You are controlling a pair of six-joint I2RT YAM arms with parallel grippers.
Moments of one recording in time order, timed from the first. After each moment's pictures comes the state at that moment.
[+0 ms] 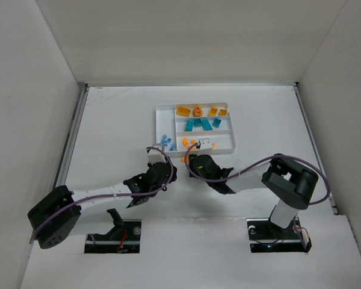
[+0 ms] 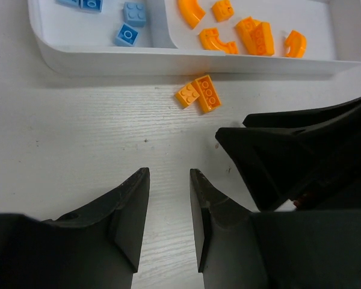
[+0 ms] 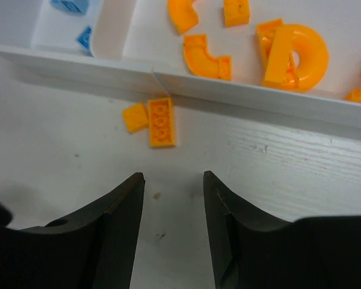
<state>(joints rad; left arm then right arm) -0.95 1.14 0.37 0.18 -0.50 -0.79 0.98 1.67 0.67 0.41 0.48 0.54</state>
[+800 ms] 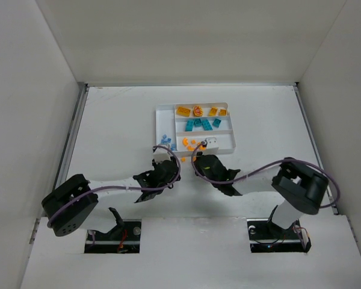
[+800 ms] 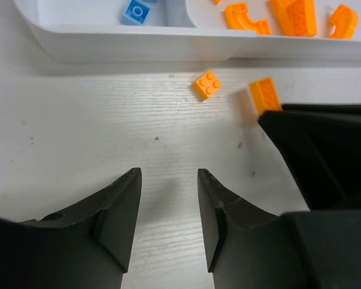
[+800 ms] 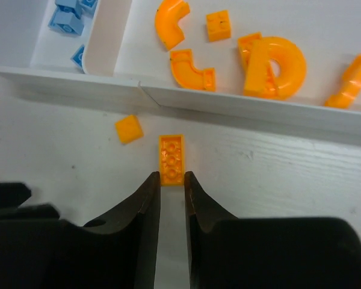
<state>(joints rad) -0.95 1.30 0.42 0.18 -0.51 -0.80 0.97 1.67 0.63 0.48 0.51 0.55</state>
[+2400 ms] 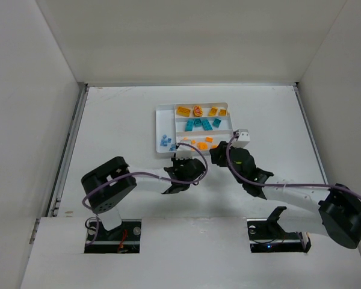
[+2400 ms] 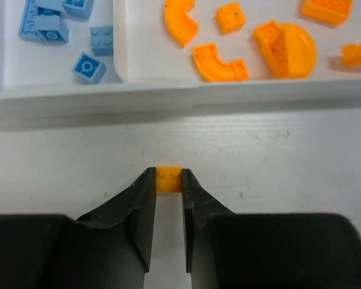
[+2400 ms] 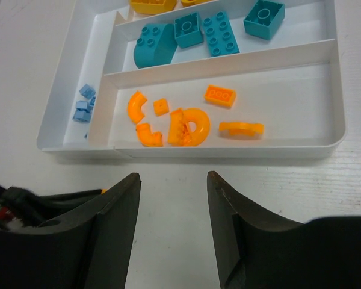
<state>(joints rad) -1.06 1.73 0.78 0.10 -0.82 -0.77 0.78 1.19 0.46 0.38 0.45 0.57</state>
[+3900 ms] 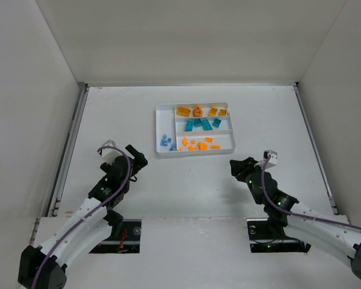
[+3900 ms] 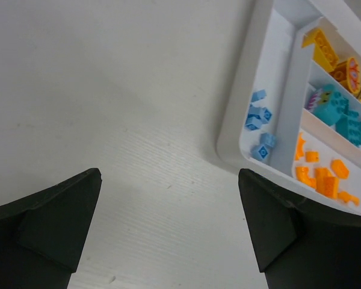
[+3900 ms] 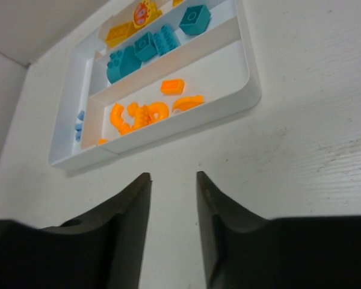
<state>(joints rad) -0.52 0.66 0.34 -0.23 -0.54 -0.85 0.82 0.63 0.16 0.20 0.61 0.79</state>
